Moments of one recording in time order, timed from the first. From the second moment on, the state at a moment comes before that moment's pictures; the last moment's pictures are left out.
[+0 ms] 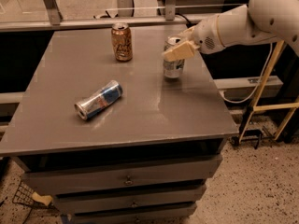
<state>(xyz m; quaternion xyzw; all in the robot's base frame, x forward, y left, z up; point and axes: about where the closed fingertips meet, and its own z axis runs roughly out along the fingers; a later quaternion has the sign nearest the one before) 0.673 -0.075 0.920 -0.49 0.72 0.21 0.44</state>
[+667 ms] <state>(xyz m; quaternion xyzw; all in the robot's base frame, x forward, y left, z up) 0.615 -0.071 0.954 -0.60 0.64 0.24 0.41</state>
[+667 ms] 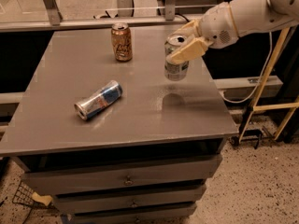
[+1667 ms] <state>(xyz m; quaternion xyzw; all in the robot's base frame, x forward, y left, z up) 0.591 -0.054 0.946 -0.63 0.62 0.27 0.38</state>
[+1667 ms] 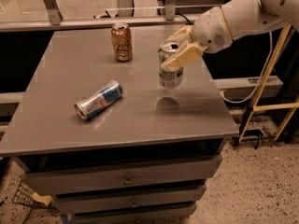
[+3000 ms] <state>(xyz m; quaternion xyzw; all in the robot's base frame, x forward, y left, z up) 0.532 0.055 0.910 -0.69 0.53 0.36 0.34</state>
